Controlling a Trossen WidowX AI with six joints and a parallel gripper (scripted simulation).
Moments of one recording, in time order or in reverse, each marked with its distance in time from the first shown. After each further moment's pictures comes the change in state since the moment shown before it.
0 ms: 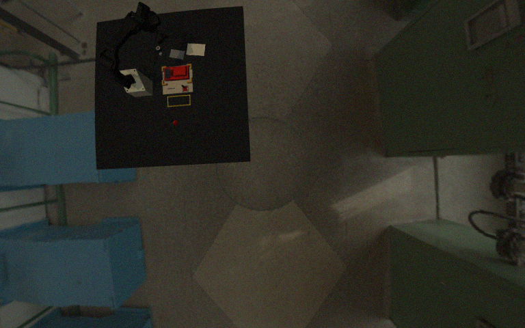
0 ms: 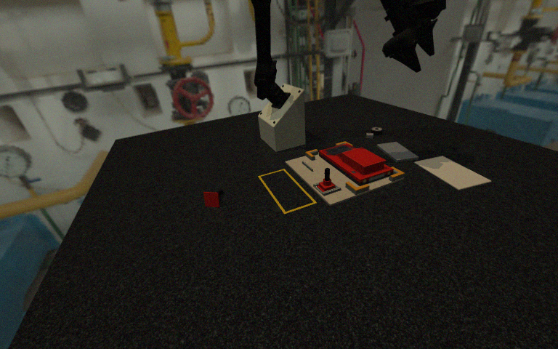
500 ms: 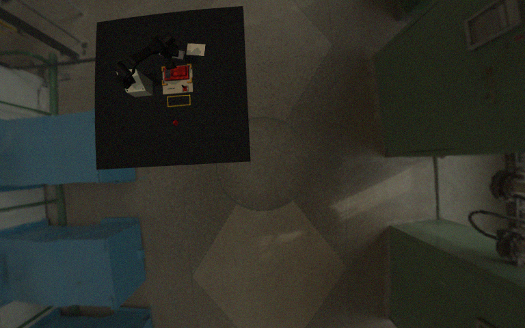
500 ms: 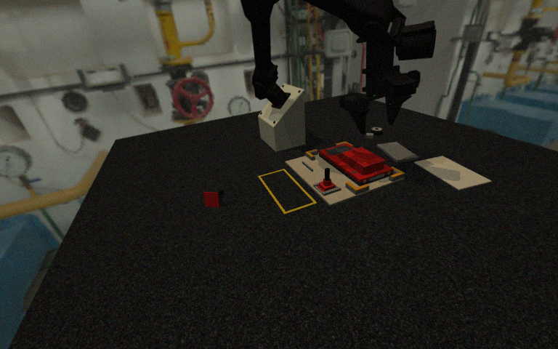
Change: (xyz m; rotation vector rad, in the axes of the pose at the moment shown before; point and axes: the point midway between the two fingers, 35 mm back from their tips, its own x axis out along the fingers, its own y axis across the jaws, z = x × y) arm 0.066 -0.160 -0.073 0.299 0.352 -0.340
